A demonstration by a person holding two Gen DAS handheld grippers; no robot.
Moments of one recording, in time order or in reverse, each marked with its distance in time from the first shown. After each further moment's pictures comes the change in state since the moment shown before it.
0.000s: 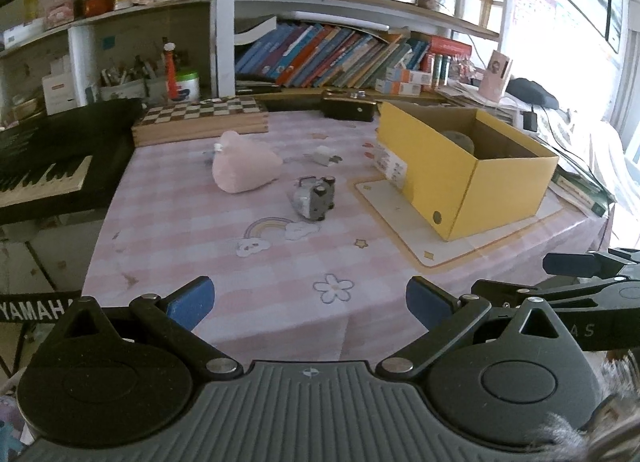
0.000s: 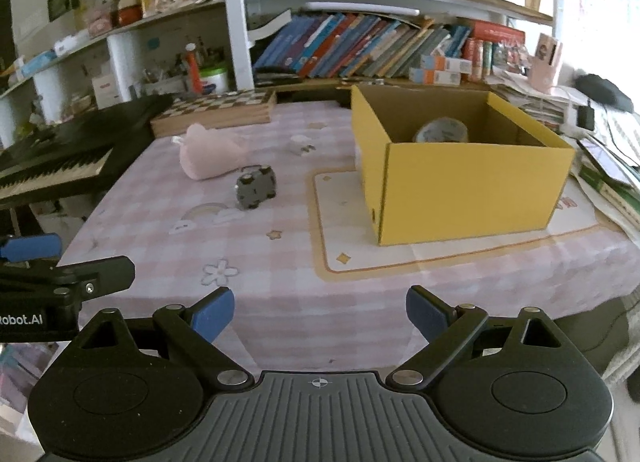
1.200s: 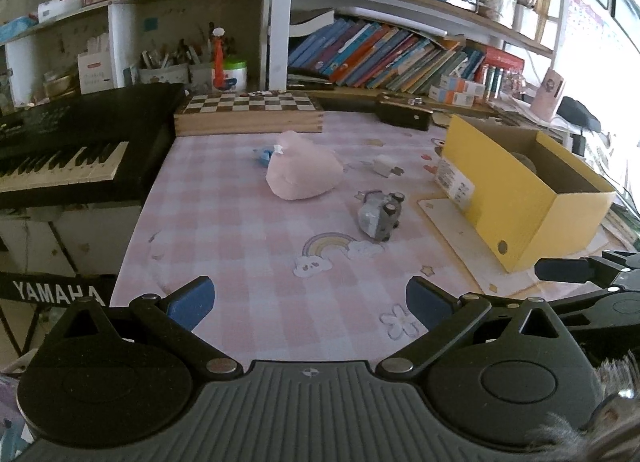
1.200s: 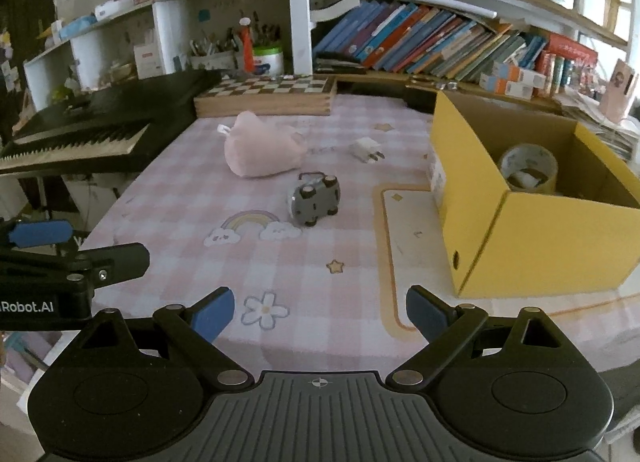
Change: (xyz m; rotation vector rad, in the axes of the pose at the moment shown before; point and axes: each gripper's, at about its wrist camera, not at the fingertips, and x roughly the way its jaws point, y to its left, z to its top) left arm 0.040 0.042 0.021 -0.089 0.016 0.095; right arm 0.062 0.039 0.039 -0.122 0.050 0.110
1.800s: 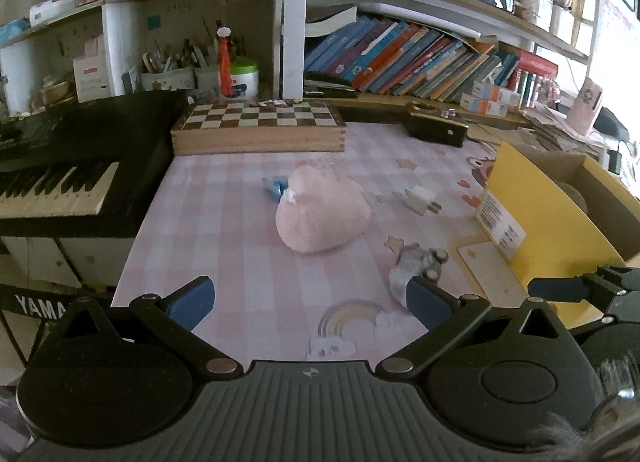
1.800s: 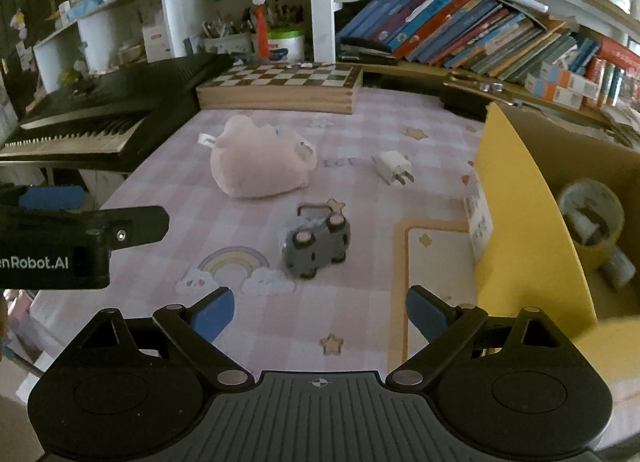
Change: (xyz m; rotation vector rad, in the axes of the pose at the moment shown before) left arm 0.077 0.001 0.059 -0.012 0.010 0.060; right arm 0.077 -0.018 0.053 -0.067 0.055 0.083
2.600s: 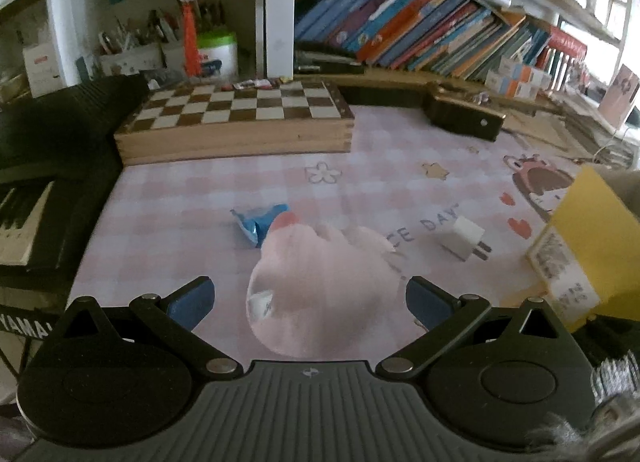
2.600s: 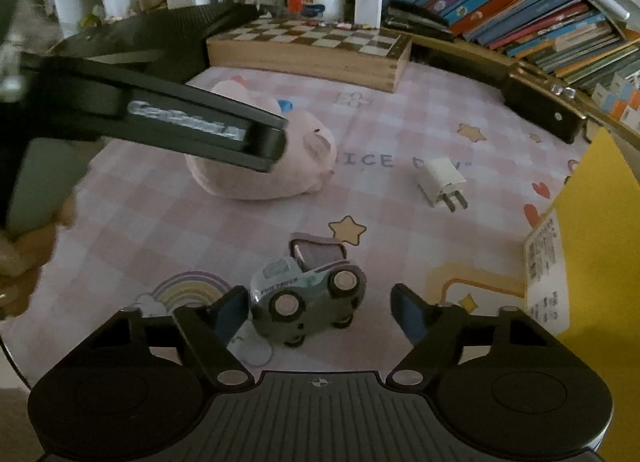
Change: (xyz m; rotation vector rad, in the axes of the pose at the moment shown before) left arm 0.137 -0.006 0.063 0.020 0.109 -0.009; right arm 0.087 -0.005 0.038 -0.143 0.118 0.073
